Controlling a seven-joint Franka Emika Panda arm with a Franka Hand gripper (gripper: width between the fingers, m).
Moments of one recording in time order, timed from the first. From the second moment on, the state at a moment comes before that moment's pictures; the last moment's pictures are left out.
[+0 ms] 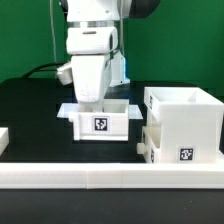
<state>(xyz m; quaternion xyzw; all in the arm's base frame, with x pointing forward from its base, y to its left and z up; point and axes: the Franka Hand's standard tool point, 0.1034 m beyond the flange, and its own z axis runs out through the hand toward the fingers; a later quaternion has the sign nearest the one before) 0.523 -0.030 0.056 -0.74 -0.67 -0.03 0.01</state>
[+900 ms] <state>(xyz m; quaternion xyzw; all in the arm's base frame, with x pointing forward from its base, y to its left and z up) 0.539 -0.013 0.056 -0.71 -0.70 -0.02 0.00</state>
